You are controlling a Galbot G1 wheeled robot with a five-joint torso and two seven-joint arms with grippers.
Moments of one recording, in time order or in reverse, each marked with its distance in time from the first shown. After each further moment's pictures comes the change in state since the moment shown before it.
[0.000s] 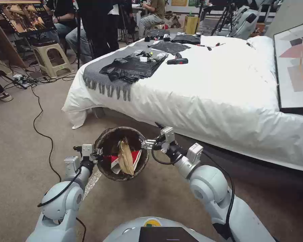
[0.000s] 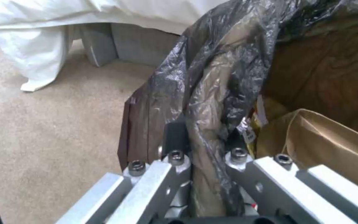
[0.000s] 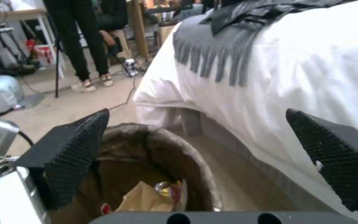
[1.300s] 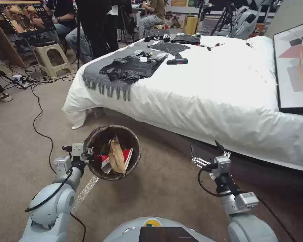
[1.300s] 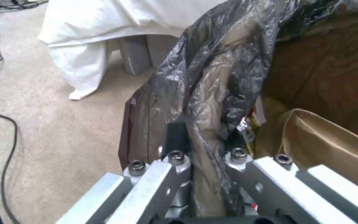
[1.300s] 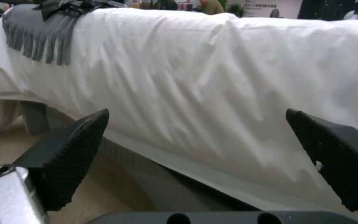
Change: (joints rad) left arm 0.024 -0.010 -0.059 -0.052 0.075 0.019 -0.024; right arm -0.628 0.162 0.489 0.014 -0.307 0.544 -0.010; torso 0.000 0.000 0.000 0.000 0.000
